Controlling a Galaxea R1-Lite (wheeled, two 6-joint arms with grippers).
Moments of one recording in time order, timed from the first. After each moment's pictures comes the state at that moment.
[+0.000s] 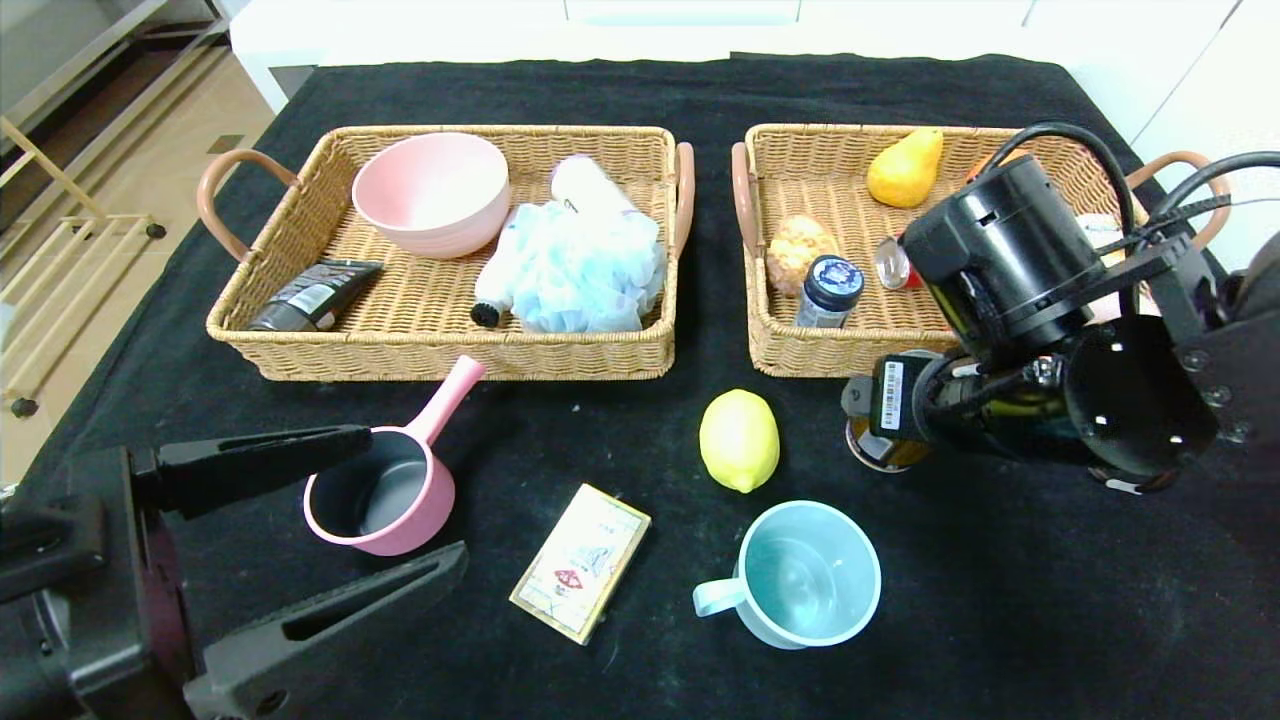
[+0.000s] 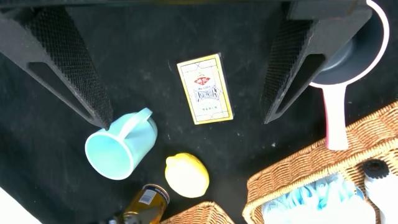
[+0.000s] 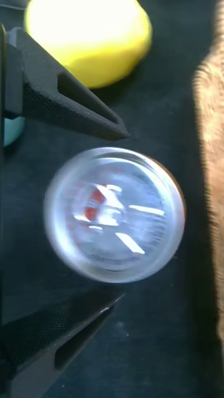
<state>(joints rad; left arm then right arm) -0.59 1.00 -0.62 -0.29 -0.17 0.07 0.69 1.77 -1.50 0.51 -0.60 0.63</state>
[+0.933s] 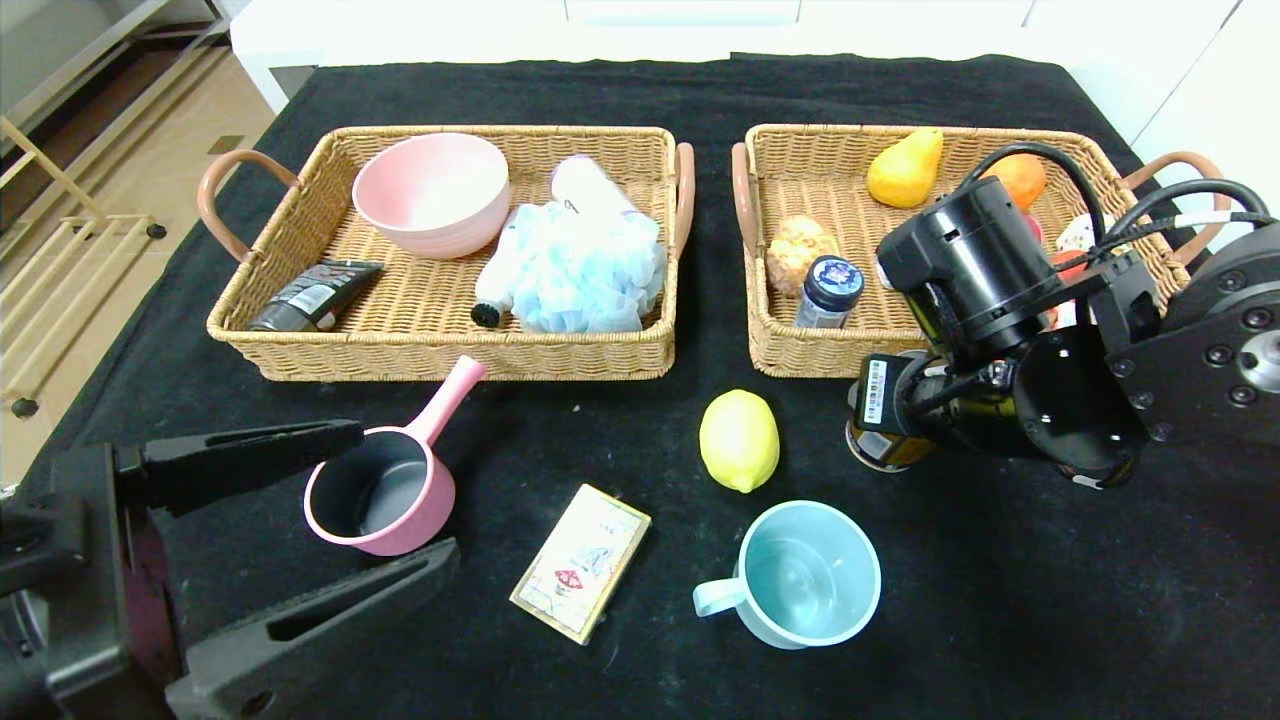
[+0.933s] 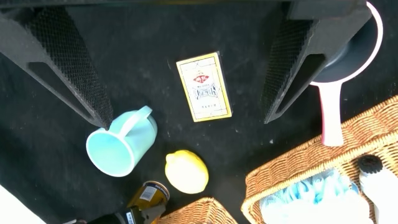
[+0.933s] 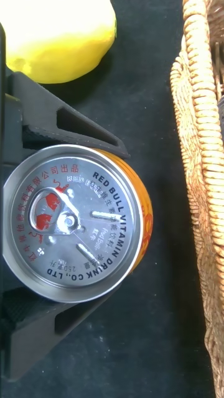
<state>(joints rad) -0.59 0.99 -0.62 -0.29 -0.17 0.07 0.66 1.81 -1.50 0.45 -0.60 0.63</state>
